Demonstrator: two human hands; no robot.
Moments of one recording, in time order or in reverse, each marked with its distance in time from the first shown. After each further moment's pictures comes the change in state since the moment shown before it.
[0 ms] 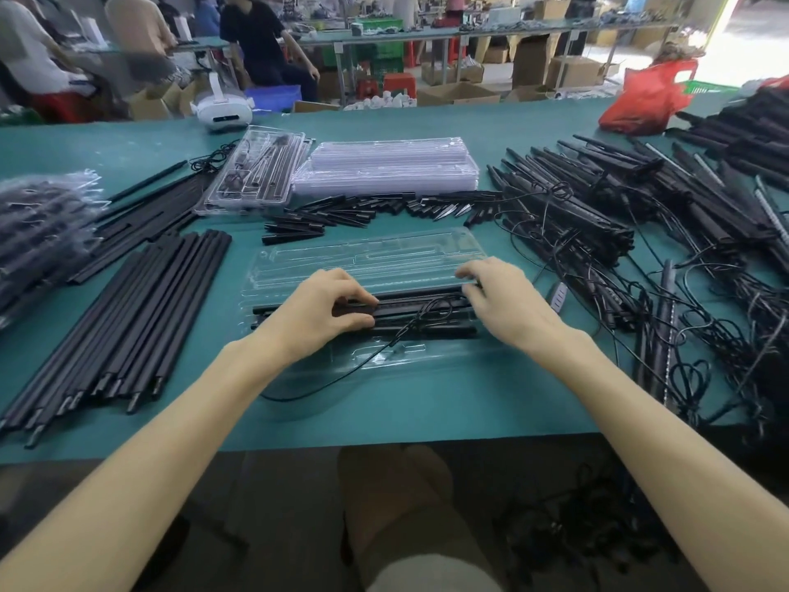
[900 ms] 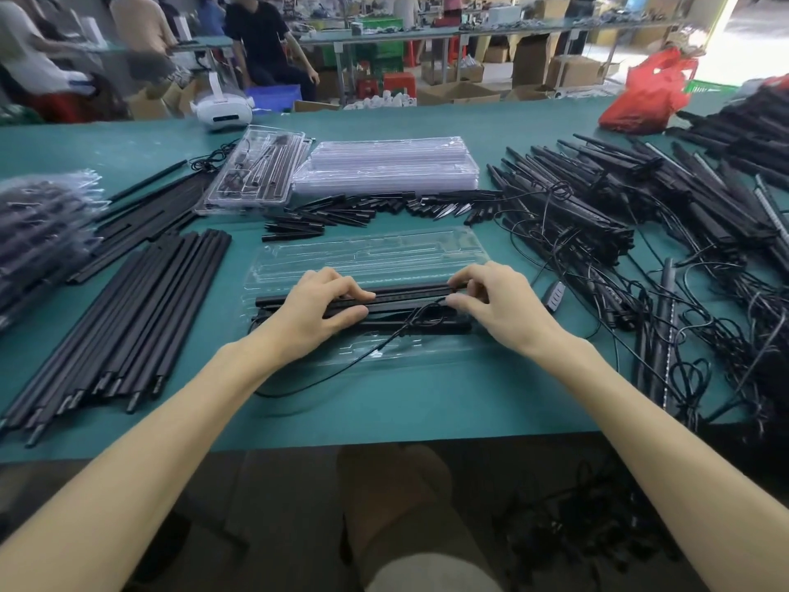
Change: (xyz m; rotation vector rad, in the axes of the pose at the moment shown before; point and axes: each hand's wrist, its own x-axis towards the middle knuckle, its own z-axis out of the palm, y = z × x) left_hand -0.002 -0.016 0.004 0.021 0.052 0.048; right_hand 0.000 0.009 0.010 0.199 0.082 -0.106
